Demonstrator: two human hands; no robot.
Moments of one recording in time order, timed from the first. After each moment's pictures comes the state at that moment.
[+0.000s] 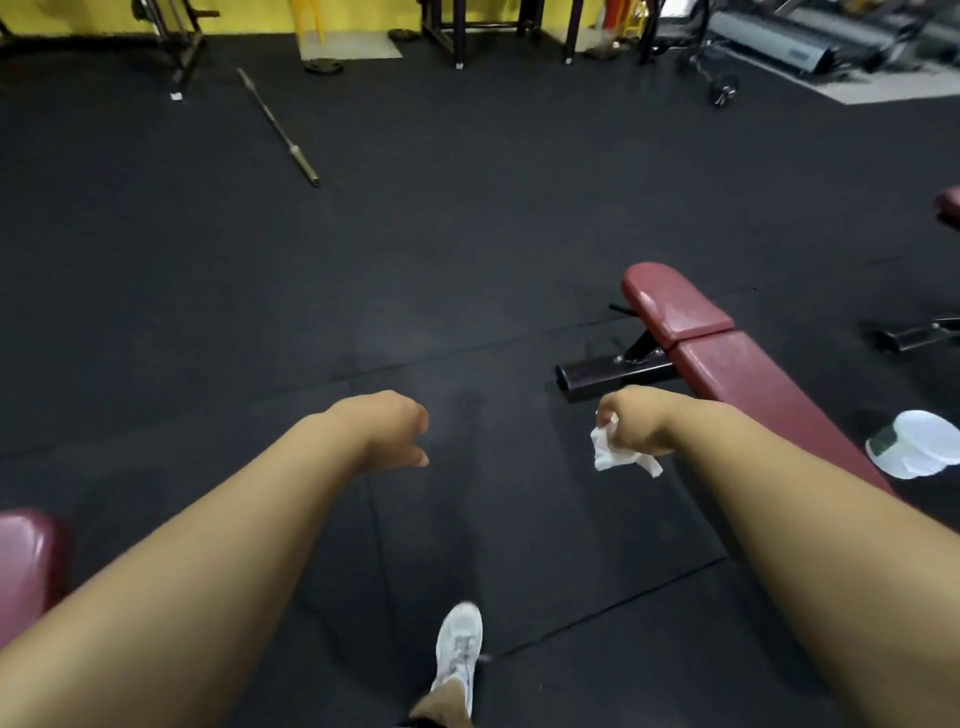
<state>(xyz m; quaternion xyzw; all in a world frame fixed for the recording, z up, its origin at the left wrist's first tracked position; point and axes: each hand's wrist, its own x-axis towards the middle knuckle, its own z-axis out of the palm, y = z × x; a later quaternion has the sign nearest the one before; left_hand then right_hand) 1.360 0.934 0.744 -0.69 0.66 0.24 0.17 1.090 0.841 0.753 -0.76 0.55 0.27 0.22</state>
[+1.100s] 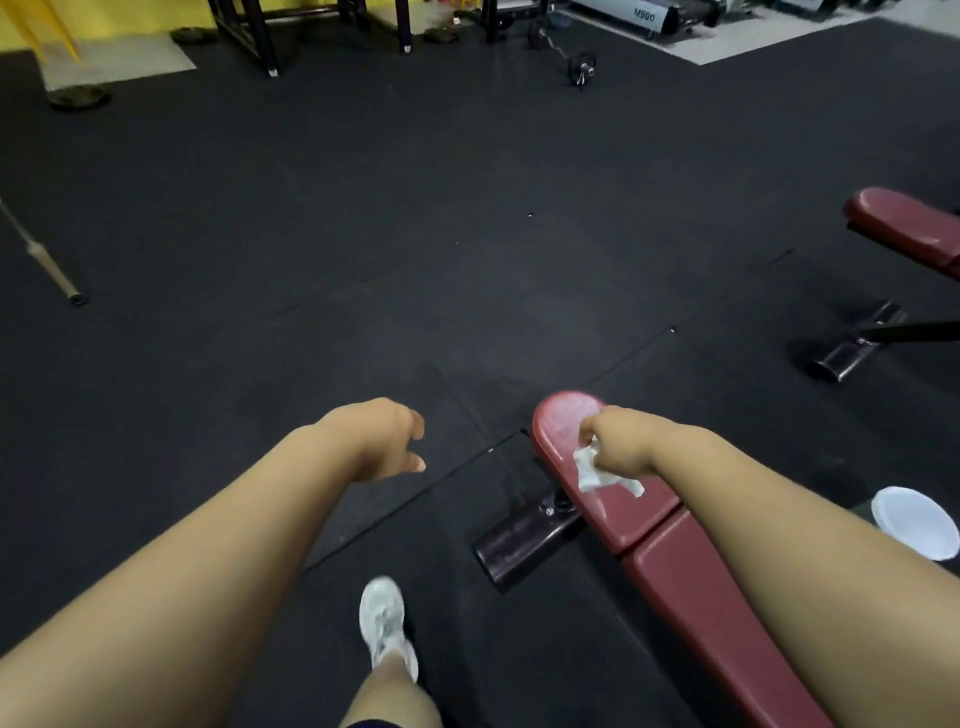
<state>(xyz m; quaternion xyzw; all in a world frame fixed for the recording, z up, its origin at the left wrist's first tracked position) 1.282 0.134 0.738 -0.58 0.75 0.22 0.22 0.998 0.126 0.720 -0.71 0.61 0.22 0.27</state>
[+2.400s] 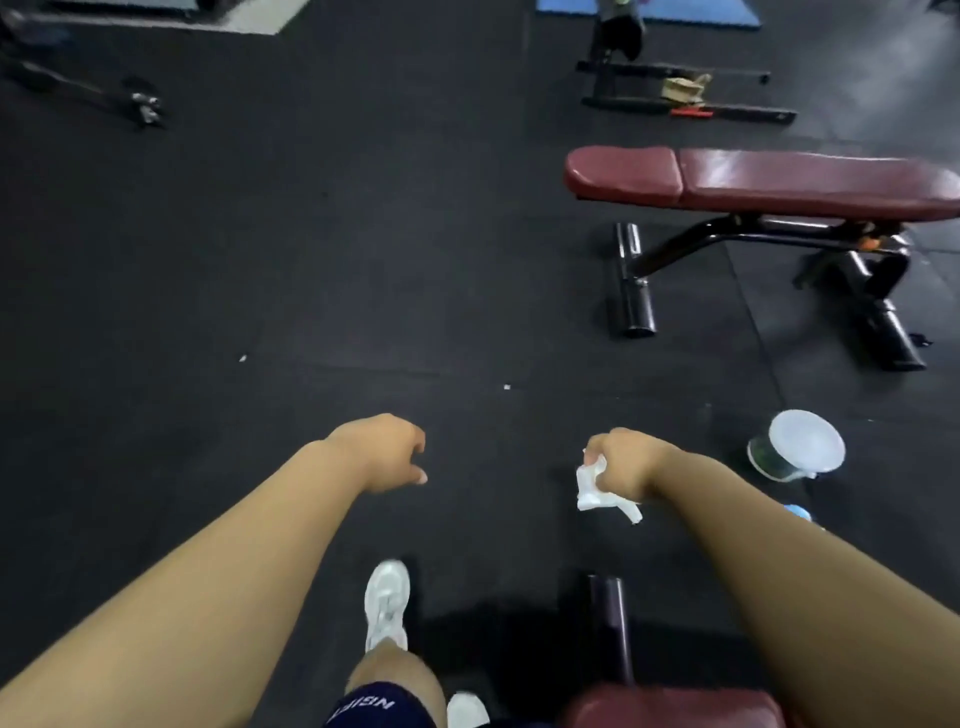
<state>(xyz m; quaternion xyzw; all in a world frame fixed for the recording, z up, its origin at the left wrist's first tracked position) 0.878 -0.663 0.700 -0.22 0.91 0.14 0.33 0.695 -0.434 0.684 -0.32 0.86 0.05 0.40</state>
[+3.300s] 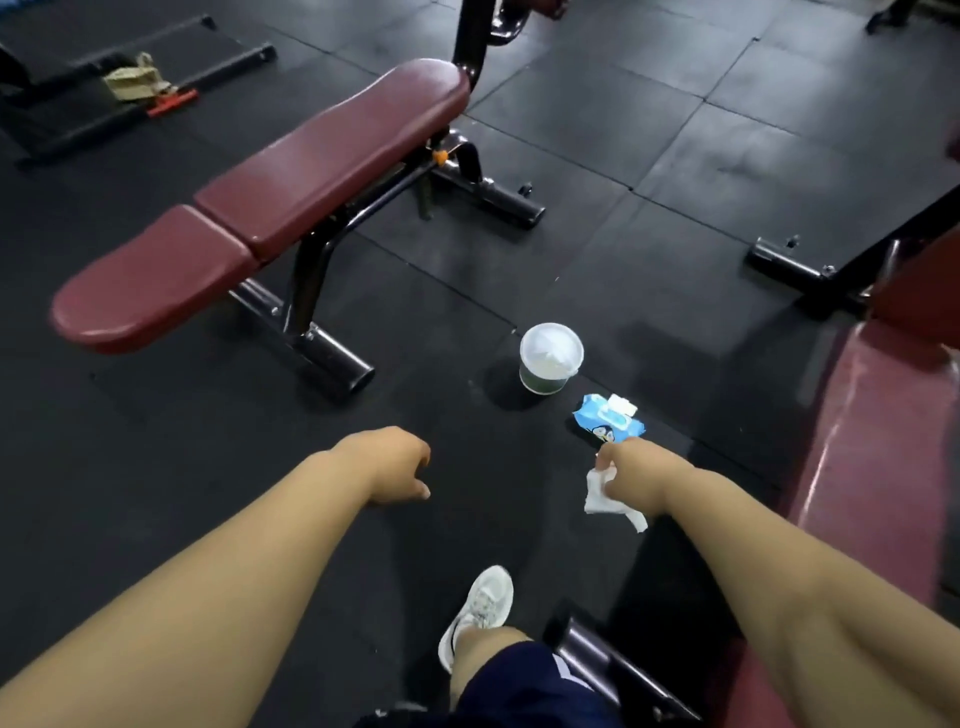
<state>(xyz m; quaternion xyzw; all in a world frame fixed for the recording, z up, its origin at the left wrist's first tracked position) 0.284 -0.540 0.640 0.28 0.88 -0.06 0.39 0.391 -0.262 0.615 0.15 0.91 -0.11 0.37</state>
